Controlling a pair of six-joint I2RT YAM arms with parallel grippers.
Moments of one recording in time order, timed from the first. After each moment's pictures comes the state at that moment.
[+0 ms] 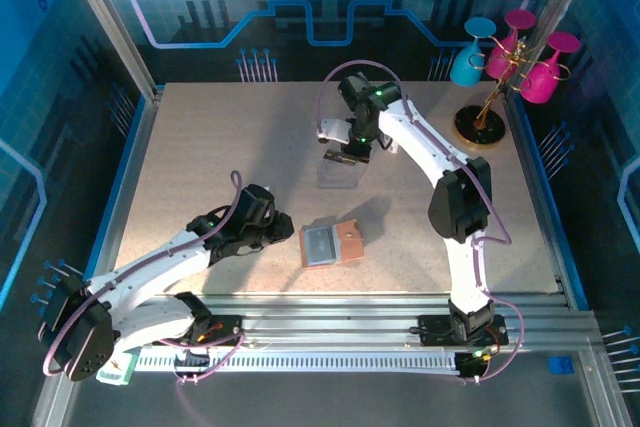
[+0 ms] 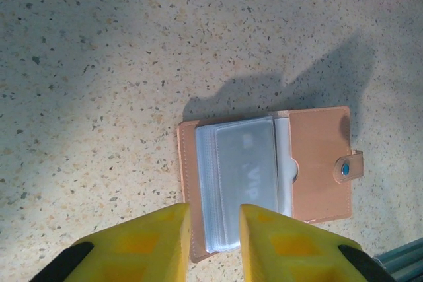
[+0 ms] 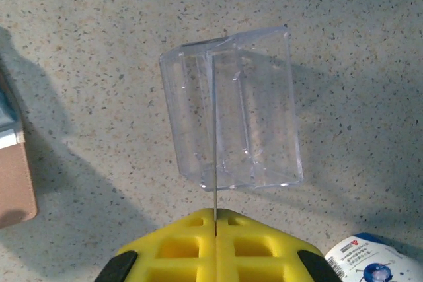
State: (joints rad) left arm -0.64 1.08 0.64 -0.44 0.06 -0.91; right arm 0.50 2.13 2.07 -1.23 -0.13 -0.89
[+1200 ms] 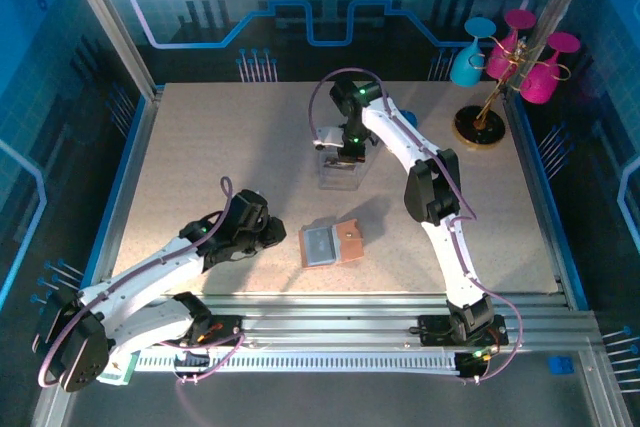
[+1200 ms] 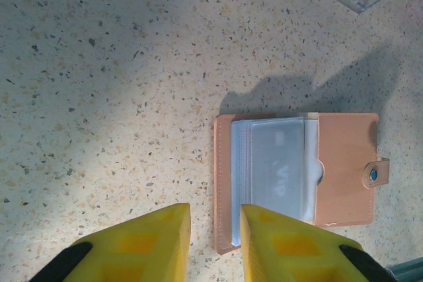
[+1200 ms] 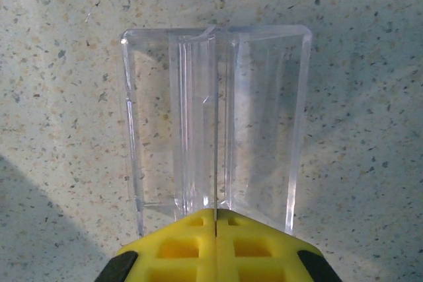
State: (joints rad) left arm -0.62 1.02 0.59 -0.49 0.03 -0.95; right arm 0.48 2.43 2.36 -1.37 -0.12 -1.02
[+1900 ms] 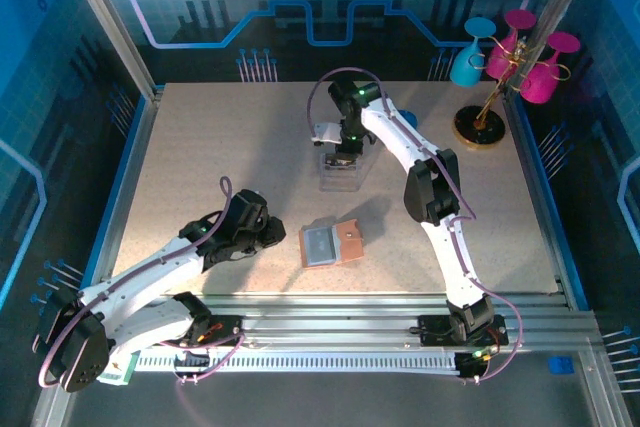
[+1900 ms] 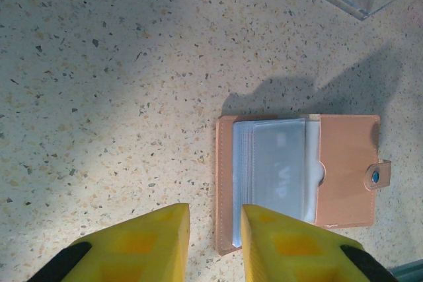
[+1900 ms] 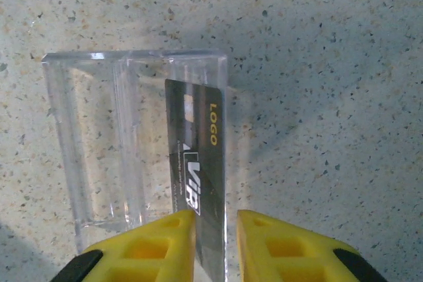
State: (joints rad) left arm -0.61 1.02 0.59 -0.49 0.03 -0.95; right arm 0.48 2.43 2.35 -1.27 -0.07 -1.01
